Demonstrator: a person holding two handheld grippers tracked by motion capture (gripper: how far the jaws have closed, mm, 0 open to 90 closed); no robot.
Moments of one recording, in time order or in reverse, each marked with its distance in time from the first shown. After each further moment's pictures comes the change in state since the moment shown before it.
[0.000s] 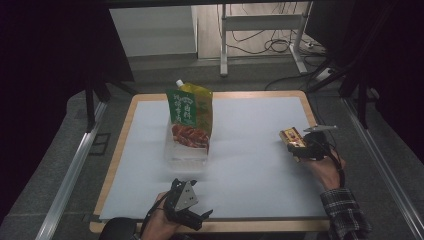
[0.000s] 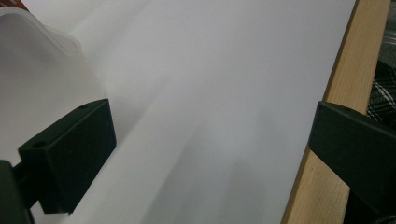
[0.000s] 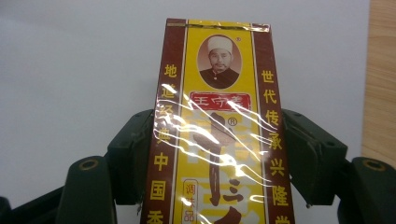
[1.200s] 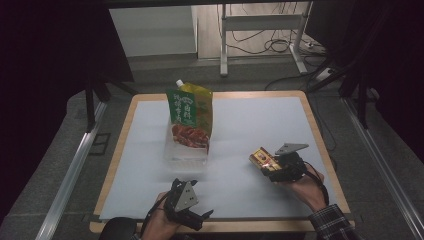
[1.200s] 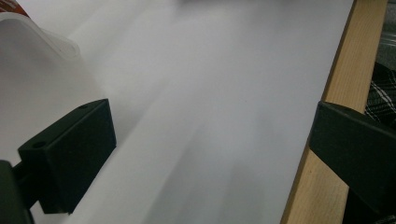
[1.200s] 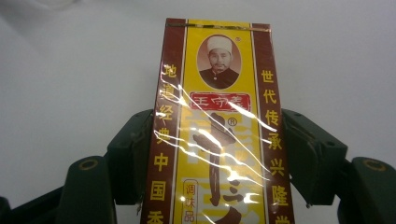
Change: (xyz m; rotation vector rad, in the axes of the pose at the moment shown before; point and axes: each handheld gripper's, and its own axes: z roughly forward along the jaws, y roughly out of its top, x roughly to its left) left arm -0.001 0.001 0.000 -0.010 -0.003 0.001; right arm 0.095 -0.018 -0.010 0.040 0.228 -0.227
